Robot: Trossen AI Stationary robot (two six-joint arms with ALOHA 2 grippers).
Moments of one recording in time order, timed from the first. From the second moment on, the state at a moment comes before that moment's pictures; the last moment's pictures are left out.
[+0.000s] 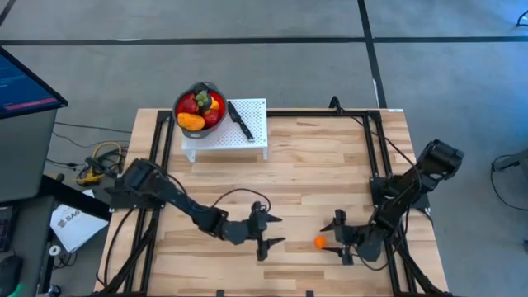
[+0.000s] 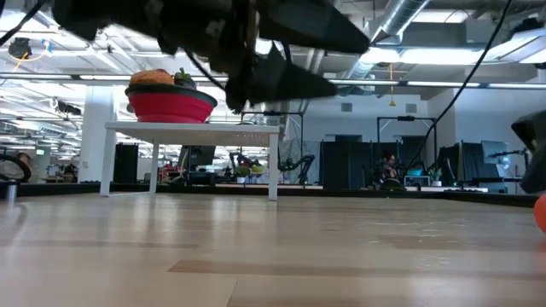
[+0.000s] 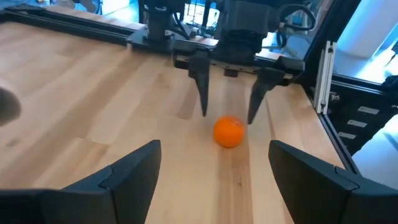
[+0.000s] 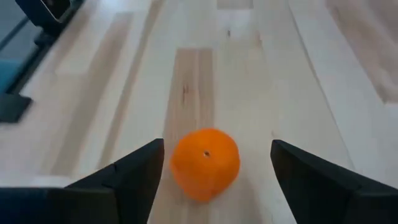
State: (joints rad) left arm -0.47 1.93 0.99 0.63 -0.56 -0.35; right arm 0.96 1.51 0.39 0.30 0.68 0.68
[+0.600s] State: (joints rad) left arm -0.46 1.99 0.98 0.74 -0.55 -0.37; right arm 0.82 1.85 0.39 0.90 0.68 0.48
